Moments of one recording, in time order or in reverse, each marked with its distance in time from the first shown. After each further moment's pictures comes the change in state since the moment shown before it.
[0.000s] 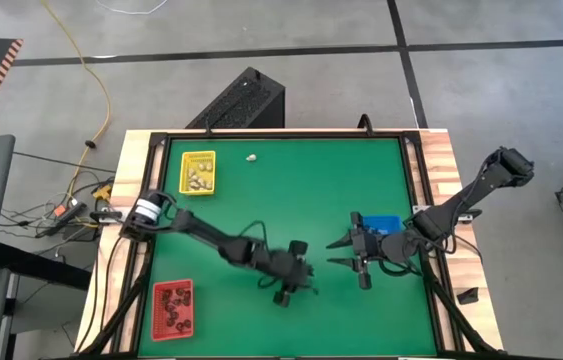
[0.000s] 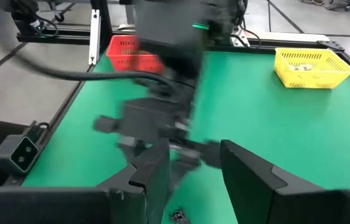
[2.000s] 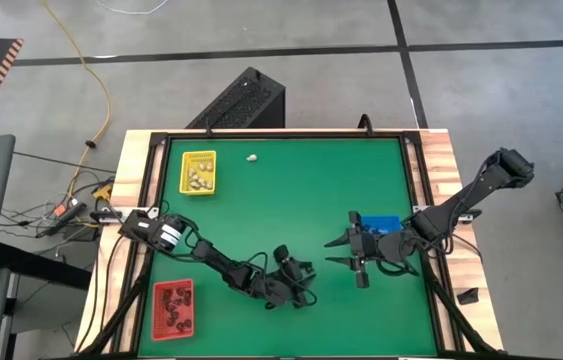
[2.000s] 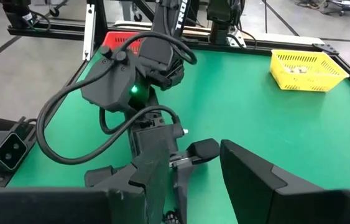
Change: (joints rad) left arm -0.145 0.273 0.019 0.237 -0.705 -0.454; right arm -0.017 0.018 -0.002 0.012 0.000 -0.037
